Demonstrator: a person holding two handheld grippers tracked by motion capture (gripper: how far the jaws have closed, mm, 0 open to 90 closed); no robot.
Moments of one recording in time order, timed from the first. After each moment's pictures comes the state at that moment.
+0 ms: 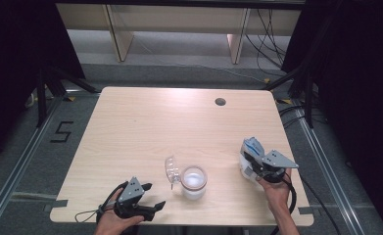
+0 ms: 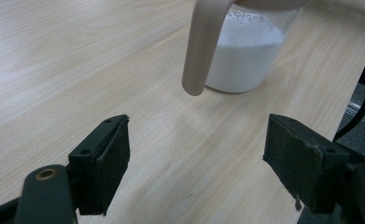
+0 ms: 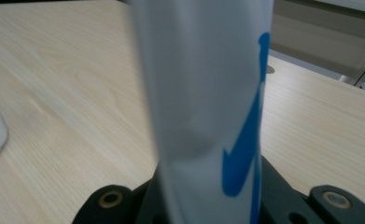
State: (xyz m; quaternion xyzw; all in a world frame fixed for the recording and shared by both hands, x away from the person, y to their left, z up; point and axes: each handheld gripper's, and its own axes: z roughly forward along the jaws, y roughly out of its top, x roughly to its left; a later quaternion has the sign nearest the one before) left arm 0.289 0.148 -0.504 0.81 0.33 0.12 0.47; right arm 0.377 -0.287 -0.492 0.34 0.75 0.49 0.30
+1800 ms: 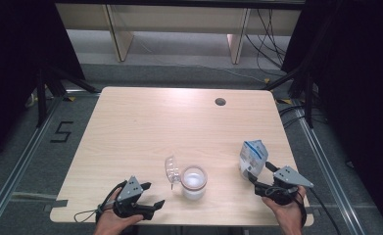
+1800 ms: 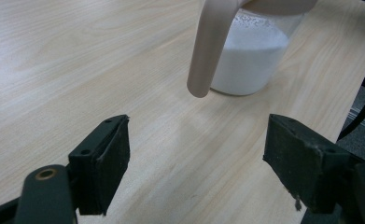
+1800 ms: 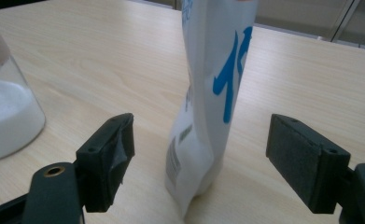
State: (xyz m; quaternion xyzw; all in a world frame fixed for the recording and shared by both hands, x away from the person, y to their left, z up) left arm 0.291 0.151 -0.502 0.81 0.34 0.11 0.47; right arm 0.318 -0.299 -0.482 0.42 0.73 0.46 0.28
